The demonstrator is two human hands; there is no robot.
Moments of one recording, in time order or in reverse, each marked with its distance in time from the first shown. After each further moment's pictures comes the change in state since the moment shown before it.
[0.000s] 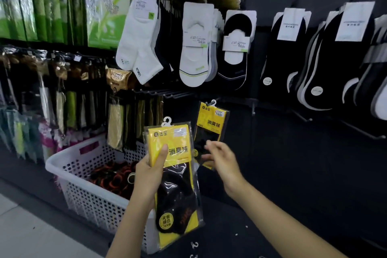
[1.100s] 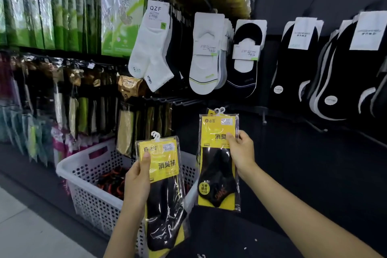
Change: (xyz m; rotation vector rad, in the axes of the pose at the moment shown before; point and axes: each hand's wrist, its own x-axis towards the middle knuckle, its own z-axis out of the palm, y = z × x) left_hand 0.010 -0.001 -0.033 0.037 0.093 0.096; right_hand 0.050 -0.024 -0.006 -0.132 0.203 -0.148
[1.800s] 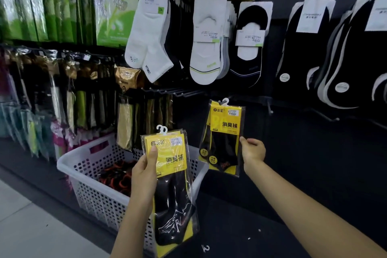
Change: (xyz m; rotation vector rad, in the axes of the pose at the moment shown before) left_hand 0.004 -0.011 0.009 -0.087 -0.032 -0.051; right_hand 0.034 0.054 -0.006 0.051 0.364 0.308
